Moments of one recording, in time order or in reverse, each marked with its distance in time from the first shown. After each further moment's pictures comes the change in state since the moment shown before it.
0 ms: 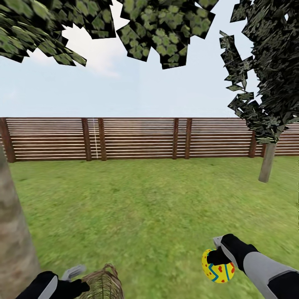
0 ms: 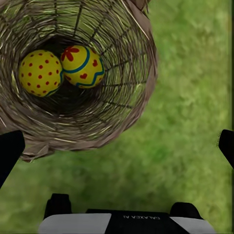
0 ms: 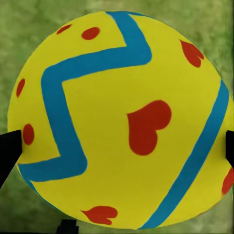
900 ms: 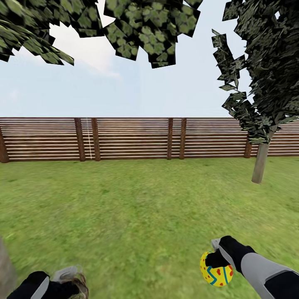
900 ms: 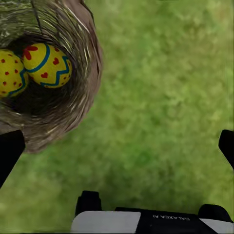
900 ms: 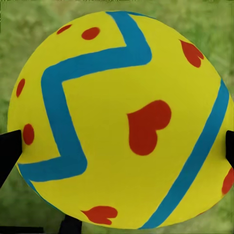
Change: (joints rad) left arm 0.000 0.052 -0.001 0.000 -0.069 0.006 -0.007; right arm 0.000 0.021 0.001 0.029 0.001 -0.008 -0.002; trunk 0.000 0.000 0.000
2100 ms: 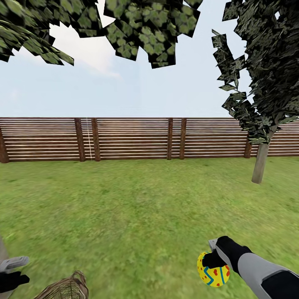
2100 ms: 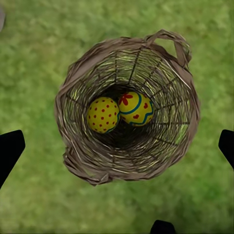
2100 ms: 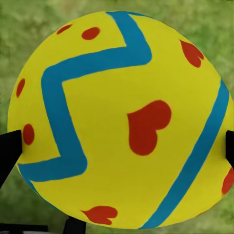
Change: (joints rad) left arm 0.000 0.309 0.112 -0.055 -0.191 -0.032 -0.223; right arm 0.000 0.022 0.000 0.006 0.000 -0.002 -0.002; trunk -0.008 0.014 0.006
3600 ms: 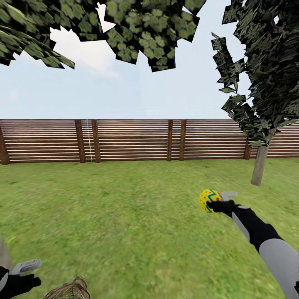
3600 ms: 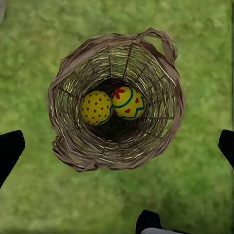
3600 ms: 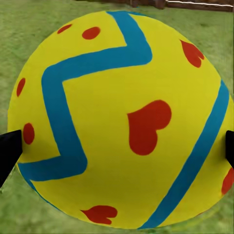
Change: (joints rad) left arm 0.000 -0.100 0.006 0.012 0.033 0.003 0.143; right arm 0.000 -0.171 -0.205 -0.481 -0.026 -0.285 0.017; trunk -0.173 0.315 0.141
